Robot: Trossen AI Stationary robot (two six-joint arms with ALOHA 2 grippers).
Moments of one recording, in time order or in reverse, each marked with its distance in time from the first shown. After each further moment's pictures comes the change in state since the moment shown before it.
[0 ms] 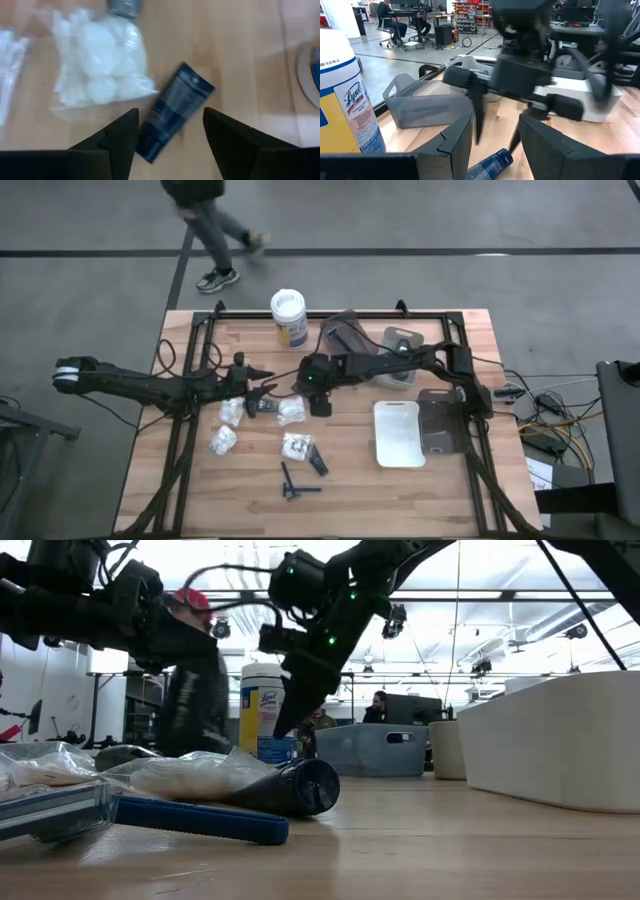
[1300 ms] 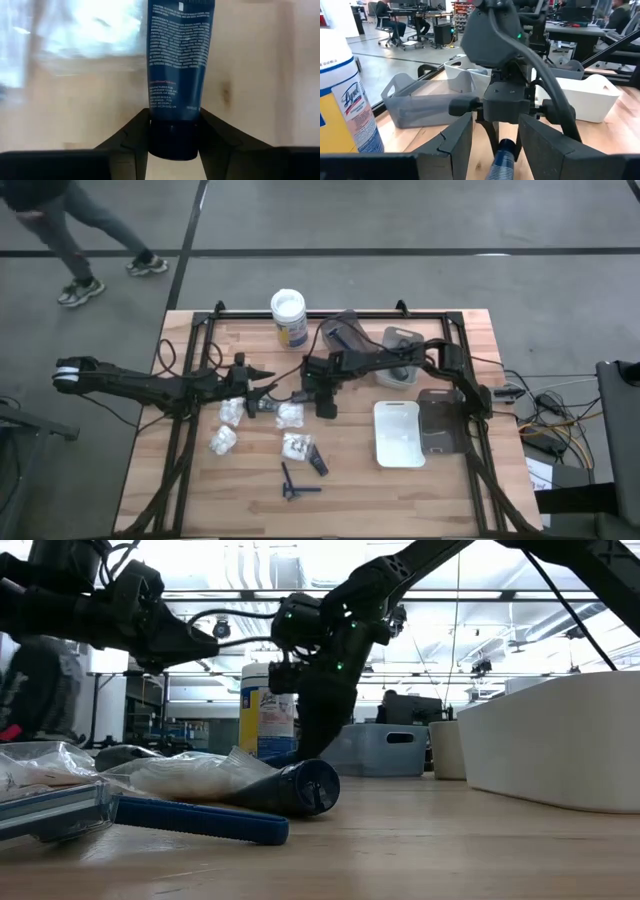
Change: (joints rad) left arm 0.000 0.000 0.007 -0.007 0.010 -0.002; right arm -0.052 0.065 0.001 -0.109 -0.242 0.046
